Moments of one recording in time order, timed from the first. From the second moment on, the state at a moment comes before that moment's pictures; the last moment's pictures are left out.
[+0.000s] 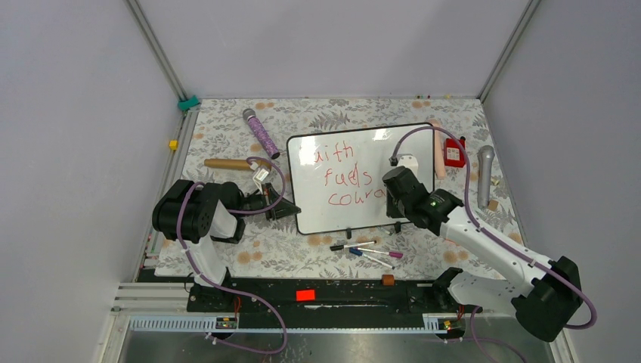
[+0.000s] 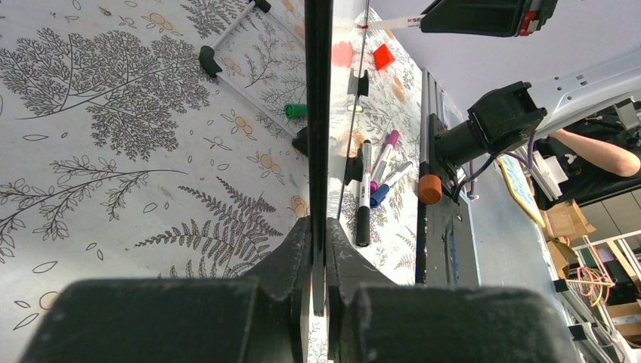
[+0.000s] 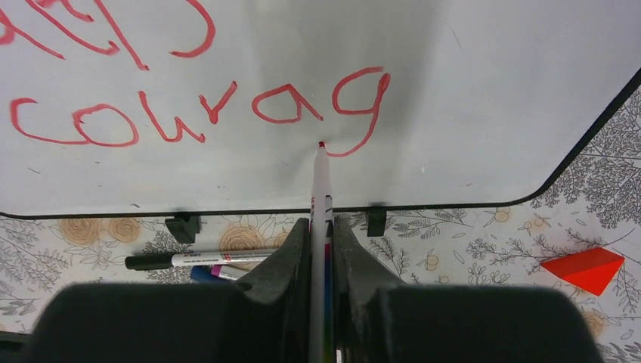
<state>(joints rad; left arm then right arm) -0.14 1.80 0.29 1.42 1.18 -0.65 0.70 1.10 0.85 -0.69 0.36 0.52</state>
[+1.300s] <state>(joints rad) -0.14 1.80 0.29 1.41 1.18 -0.66 0.62 1.08 0.88 -0.69 0.51 0.47</state>
